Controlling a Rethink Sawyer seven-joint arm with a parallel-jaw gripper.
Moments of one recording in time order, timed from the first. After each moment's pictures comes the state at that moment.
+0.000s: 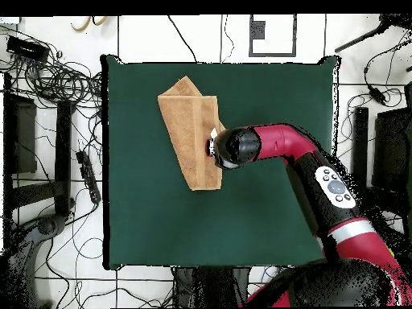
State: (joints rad) arm -0.64 -0.31 0.66 1.41 -0.68 0.81 1.90
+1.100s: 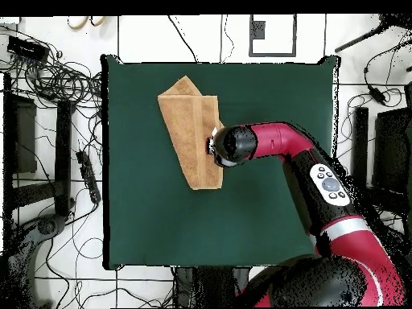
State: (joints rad) arm -0.59 -0.32 0.59 1.38 -0.64 0.79 1.90
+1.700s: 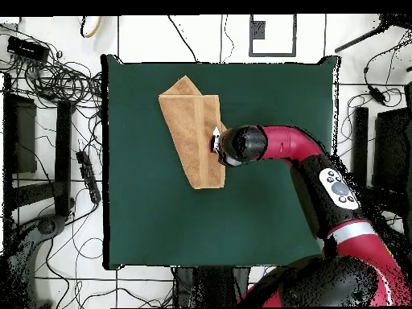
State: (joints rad) arm -0.62 -0.31 0.58 1.38 -0.56 0.76 1.90
